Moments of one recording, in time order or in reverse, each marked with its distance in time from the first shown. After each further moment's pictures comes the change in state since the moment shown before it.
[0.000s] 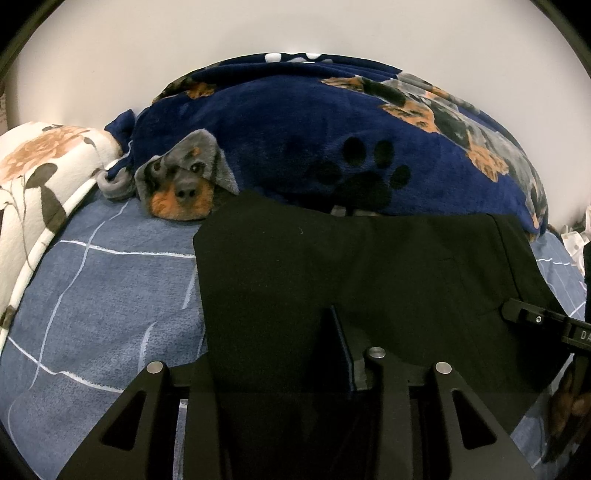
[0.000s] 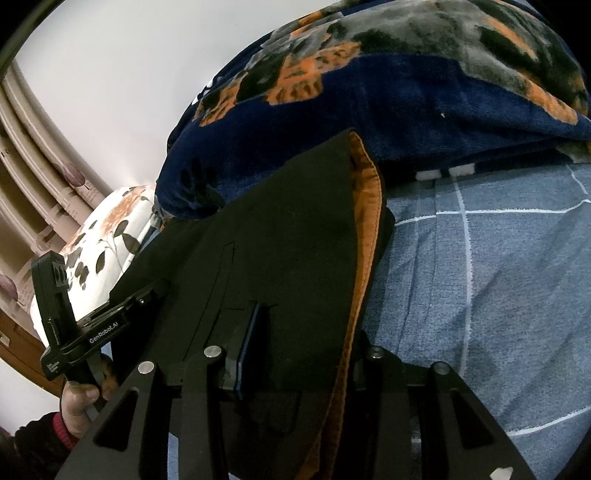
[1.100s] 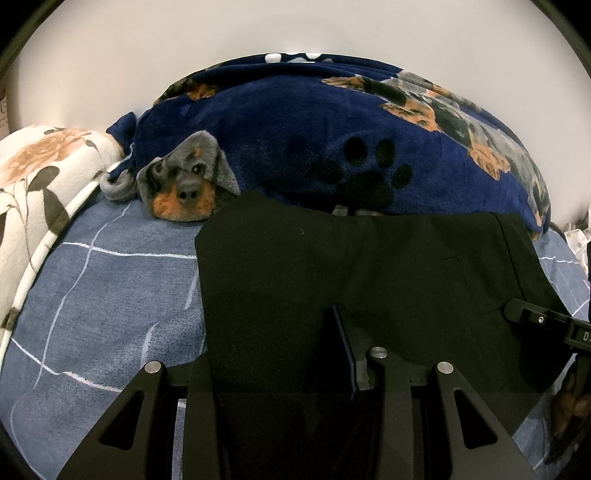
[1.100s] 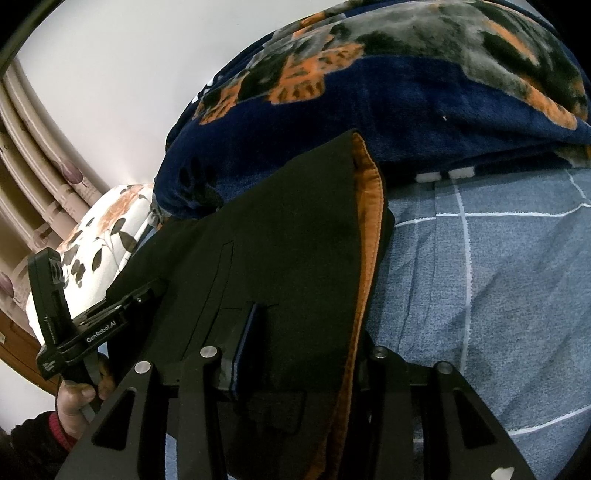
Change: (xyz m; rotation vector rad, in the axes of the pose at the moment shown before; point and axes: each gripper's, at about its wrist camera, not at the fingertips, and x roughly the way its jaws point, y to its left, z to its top) left arm -0.002 0.002 0.001 0.003 0.001 0.006; right arm 0.003 -0.002 0.001 -0.011 0.000 -0.011
